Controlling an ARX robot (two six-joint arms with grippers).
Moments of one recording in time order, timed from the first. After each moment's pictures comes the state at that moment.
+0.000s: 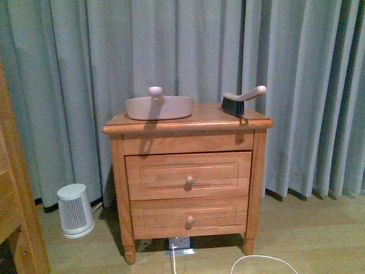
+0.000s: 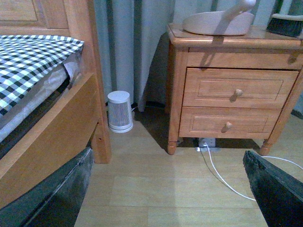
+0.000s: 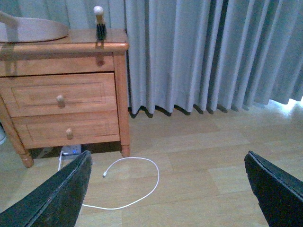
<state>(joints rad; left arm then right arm) 0.00 0.00 0.01 -0.01 0.00 0.00 0.00 0.00 0.02 0.00 0.00 0.00</state>
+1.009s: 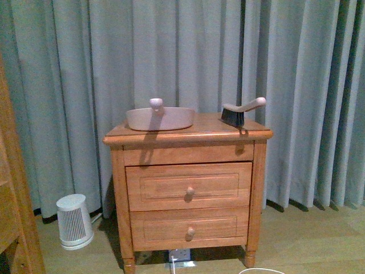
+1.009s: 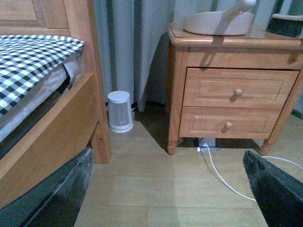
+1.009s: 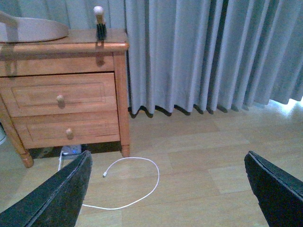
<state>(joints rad) 0.00 0.00 0.01 -0.01 0.00 0.00 0.00 0.00 0.02 0.00 0.00 0.00</state>
